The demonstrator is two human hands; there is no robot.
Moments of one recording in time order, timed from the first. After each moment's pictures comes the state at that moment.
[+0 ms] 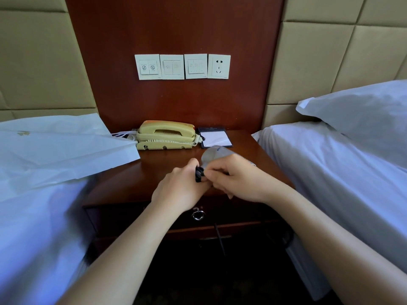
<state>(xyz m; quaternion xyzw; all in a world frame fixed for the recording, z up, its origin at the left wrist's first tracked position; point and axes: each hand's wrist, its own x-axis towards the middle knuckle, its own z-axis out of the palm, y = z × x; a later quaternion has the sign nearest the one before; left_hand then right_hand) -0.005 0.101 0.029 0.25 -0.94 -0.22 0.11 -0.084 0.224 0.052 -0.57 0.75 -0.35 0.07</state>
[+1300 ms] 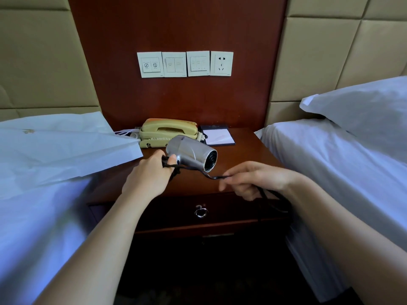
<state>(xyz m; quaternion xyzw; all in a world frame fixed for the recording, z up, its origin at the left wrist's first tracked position) 0.005 0.031 0.018 0.33 -0.91 -0.19 0.18 -0.125 0.242 0.034 -0.43 0.64 -0.46 0.44</state>
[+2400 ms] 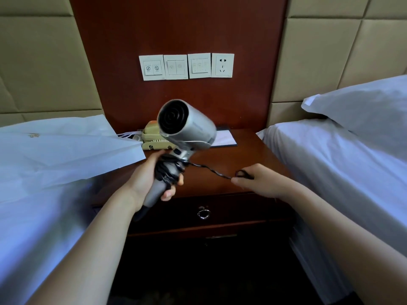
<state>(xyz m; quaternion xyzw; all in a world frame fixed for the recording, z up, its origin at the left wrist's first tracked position) 0.018 0.032 0.025 0.13 -0.62 -0.77 0.09 -0.146 0.240 0.011 -0.44 0.83 -0.30 0.13</state>
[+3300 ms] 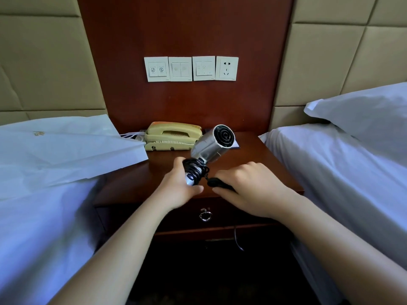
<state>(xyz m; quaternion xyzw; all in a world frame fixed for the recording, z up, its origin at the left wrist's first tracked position) -0.001 0.062 0.014 0.26 -0.87 -0.40 0.11 -0.078 0.231 0.044 -0.63 0.74 -0.11 -0.20</state>
